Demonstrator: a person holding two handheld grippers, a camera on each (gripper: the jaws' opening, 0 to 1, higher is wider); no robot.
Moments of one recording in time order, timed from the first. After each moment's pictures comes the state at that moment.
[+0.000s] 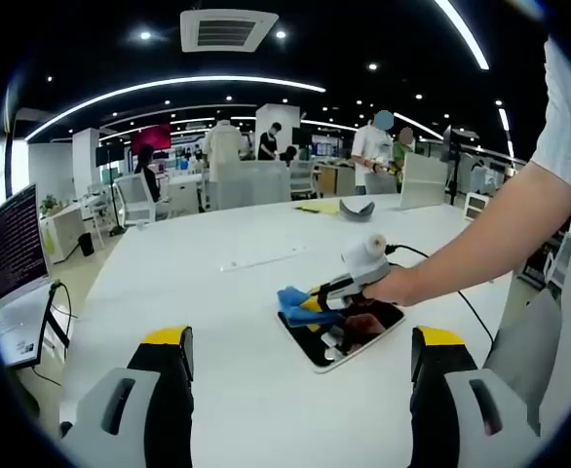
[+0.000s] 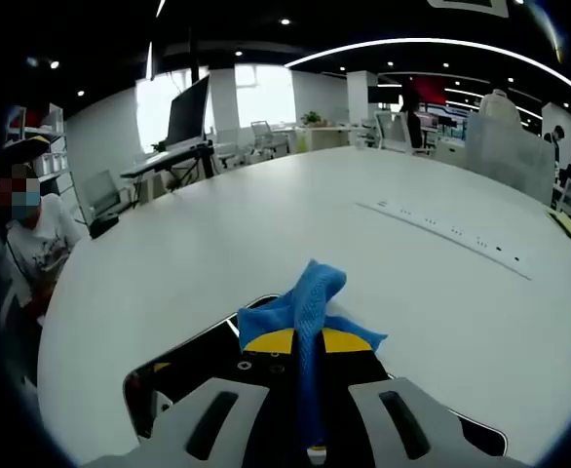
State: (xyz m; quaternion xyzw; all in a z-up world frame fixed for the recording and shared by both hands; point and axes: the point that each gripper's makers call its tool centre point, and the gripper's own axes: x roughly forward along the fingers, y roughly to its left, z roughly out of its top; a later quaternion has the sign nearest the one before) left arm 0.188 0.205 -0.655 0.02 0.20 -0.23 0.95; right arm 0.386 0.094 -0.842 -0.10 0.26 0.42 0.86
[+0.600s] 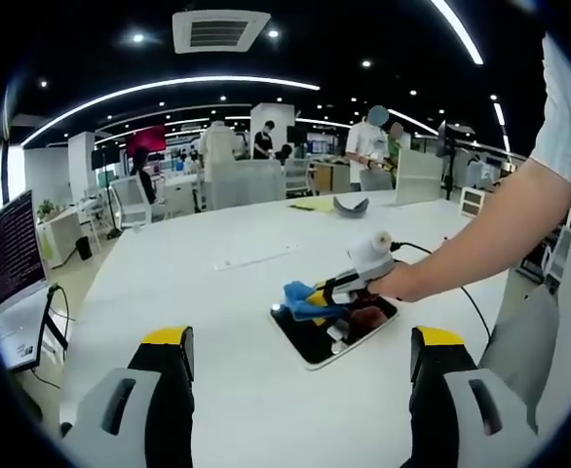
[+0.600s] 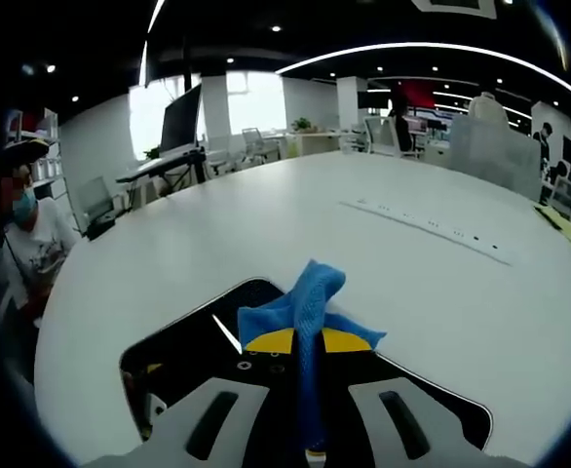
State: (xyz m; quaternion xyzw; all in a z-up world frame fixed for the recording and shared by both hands) left arm 0.181 0.194 -0.659 0.04 0.20 -0.24 0.95; right arm 0.382 0.063 -0.842 -0.09 0.25 0.40 0.88
